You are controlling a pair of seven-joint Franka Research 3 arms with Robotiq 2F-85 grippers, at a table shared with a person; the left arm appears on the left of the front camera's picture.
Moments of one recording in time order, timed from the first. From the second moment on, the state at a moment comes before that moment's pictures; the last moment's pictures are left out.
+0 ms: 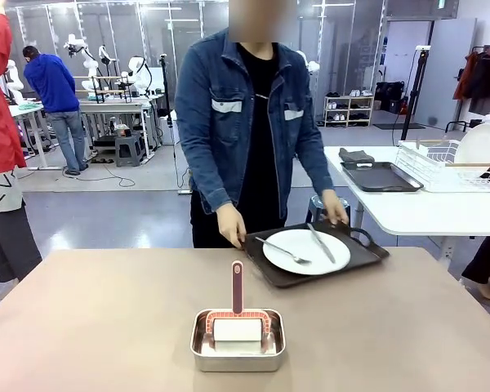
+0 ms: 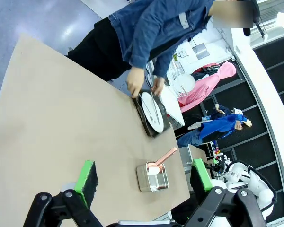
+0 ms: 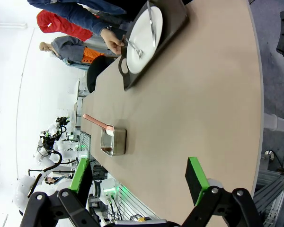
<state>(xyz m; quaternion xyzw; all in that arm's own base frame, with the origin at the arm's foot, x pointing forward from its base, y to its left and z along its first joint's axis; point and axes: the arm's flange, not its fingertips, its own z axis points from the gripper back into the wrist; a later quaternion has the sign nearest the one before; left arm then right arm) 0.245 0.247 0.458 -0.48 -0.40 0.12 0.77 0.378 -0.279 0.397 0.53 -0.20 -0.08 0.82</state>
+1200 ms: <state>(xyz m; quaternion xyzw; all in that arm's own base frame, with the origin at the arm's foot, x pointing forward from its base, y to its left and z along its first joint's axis) 0.243 0.249 0.457 -0.48 -0.40 0.12 0.77 0.432 0.035 0.644 0.22 -0.22 0.35 0.88</state>
